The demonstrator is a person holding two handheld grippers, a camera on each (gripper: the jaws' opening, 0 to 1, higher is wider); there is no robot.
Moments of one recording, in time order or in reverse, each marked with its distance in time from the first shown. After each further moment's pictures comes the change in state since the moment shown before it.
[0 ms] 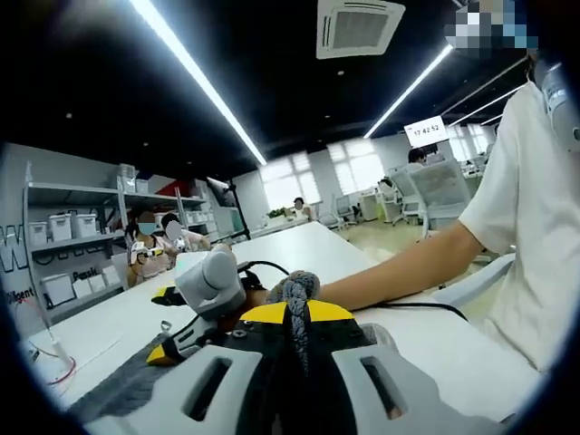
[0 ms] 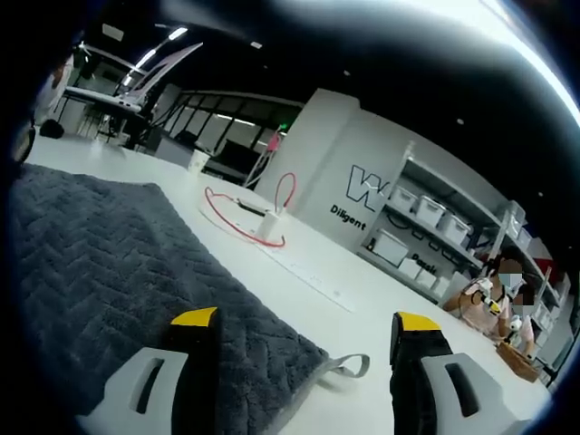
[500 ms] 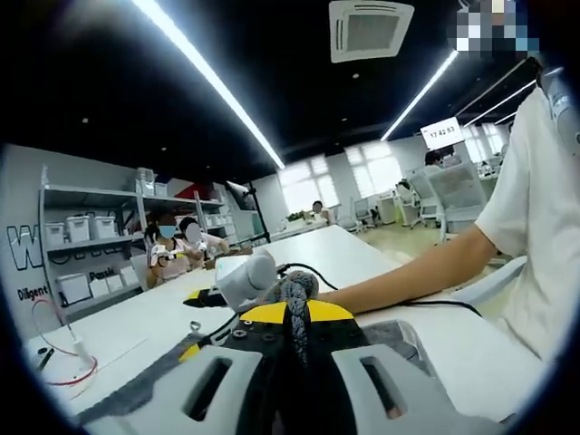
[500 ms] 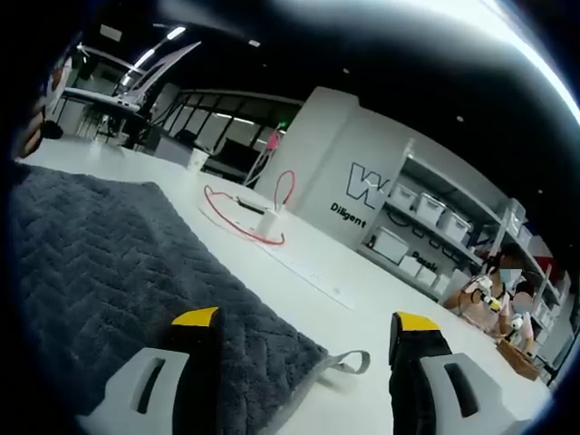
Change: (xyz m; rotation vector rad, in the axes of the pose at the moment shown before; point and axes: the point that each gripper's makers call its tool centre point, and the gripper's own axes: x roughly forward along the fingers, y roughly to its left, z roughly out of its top) left arm -0.021 0.031 0.007 -0.003 -0.018 0.093; right arm -0.003 0.004 -0.001 0.003 0.009 0.004
